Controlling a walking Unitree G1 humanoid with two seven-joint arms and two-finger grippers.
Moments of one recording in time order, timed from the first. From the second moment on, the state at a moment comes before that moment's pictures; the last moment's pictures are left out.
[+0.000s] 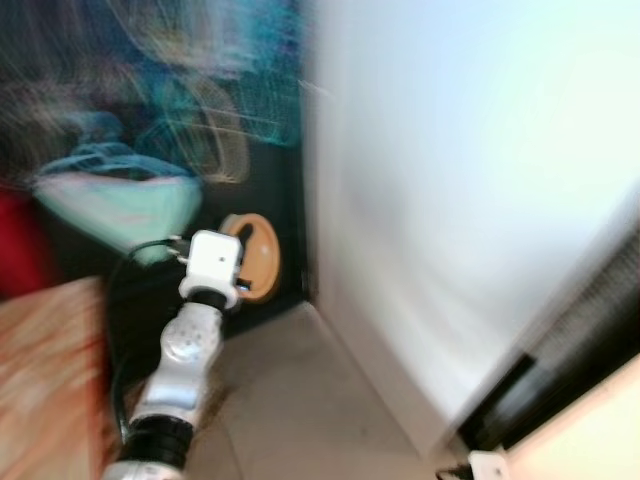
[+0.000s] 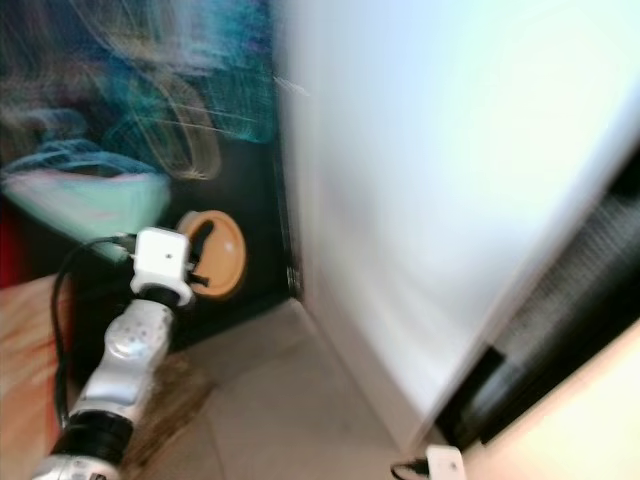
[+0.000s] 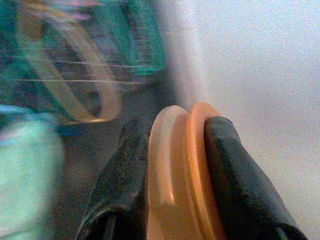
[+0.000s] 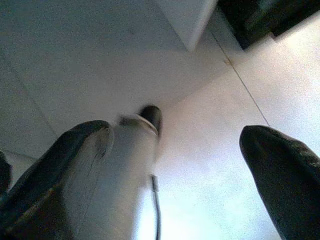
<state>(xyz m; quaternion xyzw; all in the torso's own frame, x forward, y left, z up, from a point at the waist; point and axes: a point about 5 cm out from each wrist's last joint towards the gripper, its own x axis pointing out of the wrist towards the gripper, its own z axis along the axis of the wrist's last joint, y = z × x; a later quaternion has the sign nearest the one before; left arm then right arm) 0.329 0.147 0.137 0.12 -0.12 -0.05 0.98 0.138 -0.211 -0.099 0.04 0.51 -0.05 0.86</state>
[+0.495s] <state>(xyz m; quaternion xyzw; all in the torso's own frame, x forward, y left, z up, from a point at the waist) 0.298 0.212 0.016 0.05 0.19 0.04 0.98 0.143 -0.202 -0.099 0.05 0.50 -0.06 0.86</state>
